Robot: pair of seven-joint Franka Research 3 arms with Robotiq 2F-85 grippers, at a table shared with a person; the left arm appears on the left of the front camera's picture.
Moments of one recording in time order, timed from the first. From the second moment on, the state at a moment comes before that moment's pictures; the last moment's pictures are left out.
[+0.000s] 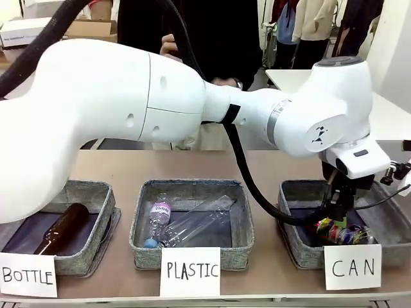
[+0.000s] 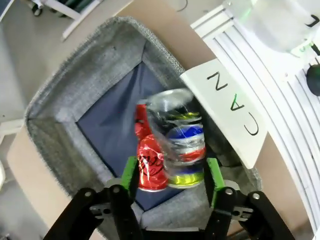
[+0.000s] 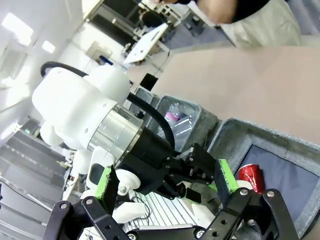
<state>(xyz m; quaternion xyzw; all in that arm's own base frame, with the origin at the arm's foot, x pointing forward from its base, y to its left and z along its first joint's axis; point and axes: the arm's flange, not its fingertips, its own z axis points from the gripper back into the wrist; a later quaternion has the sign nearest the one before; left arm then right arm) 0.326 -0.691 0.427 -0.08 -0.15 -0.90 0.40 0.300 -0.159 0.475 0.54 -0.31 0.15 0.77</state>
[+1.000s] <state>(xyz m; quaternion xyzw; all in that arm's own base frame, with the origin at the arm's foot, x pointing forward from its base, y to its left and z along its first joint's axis) 0.354 -0.662 0.454 -0.09 -0.12 -0.89 0.44 0.300 -0.158 0.475 0.54 -0.31 0.15 0.77</state>
